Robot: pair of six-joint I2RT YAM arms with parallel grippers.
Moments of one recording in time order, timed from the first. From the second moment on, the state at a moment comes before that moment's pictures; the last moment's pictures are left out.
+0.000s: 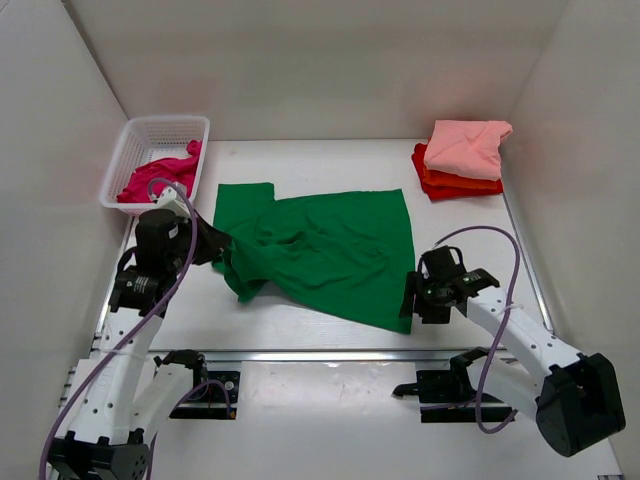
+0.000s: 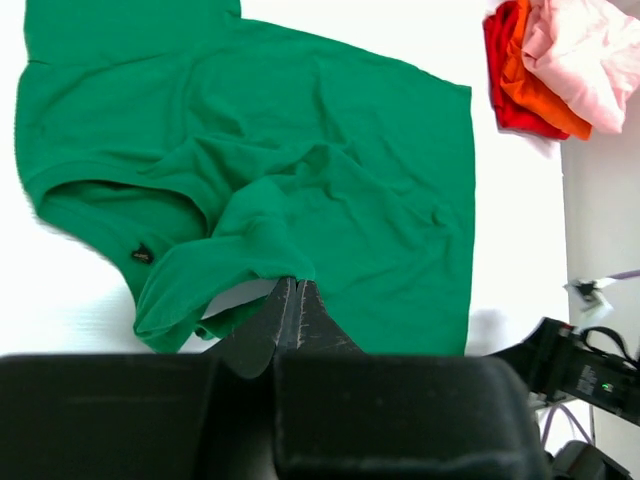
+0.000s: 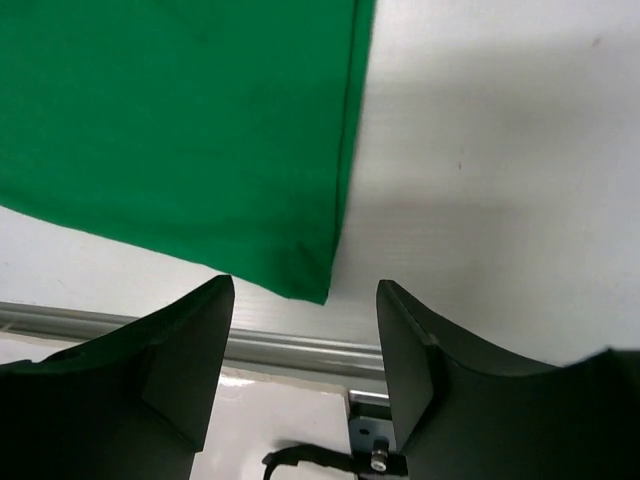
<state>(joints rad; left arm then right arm) -0.14 0.80 0.92 -0.61 0.16 -0.58 0.37 0.99 0.56 -0.74 -0.09 0.54</state>
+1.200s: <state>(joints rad) -0.14 0.78 0.84 -0.56 0.20 -0.59 0.63 1.31 0.66 -0.68 0.12 0.73</state>
